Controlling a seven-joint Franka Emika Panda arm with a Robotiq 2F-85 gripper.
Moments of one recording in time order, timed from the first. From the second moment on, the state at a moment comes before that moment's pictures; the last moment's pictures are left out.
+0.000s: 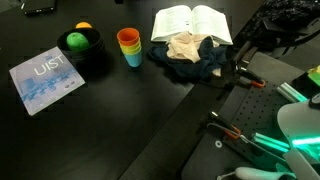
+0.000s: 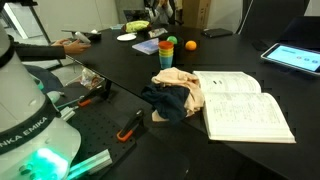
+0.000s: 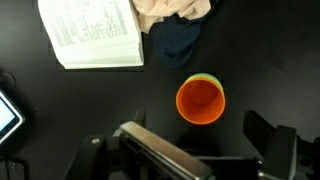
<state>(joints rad) 0.16 0.17 0.13 -2.00 -0.40 2.13 -0.04</state>
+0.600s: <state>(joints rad) 0.16 0.25 0.13 -1.92 -0.35 2.03 -0.04</state>
